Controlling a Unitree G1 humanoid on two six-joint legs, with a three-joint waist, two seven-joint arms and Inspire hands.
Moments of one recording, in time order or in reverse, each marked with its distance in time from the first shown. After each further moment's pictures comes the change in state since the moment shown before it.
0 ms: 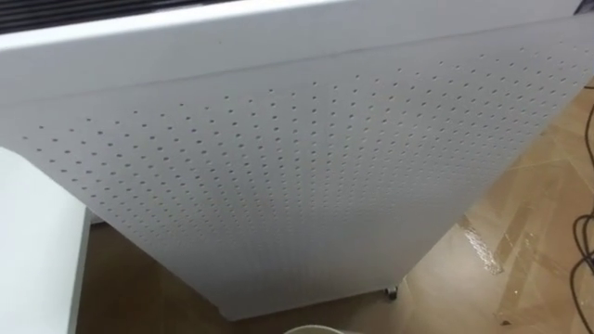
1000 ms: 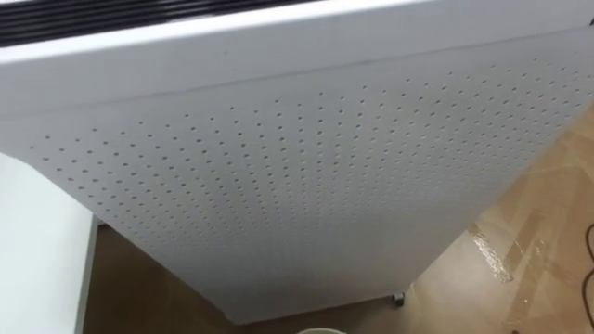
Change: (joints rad) left arm -0.003 0.001 0.035 0.057 0.151 -0.043 0.003; right arm 0.001 -0.010 -0.002 0.074 0.020 0.000 -0.003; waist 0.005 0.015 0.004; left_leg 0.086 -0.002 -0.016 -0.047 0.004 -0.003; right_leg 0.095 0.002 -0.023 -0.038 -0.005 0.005
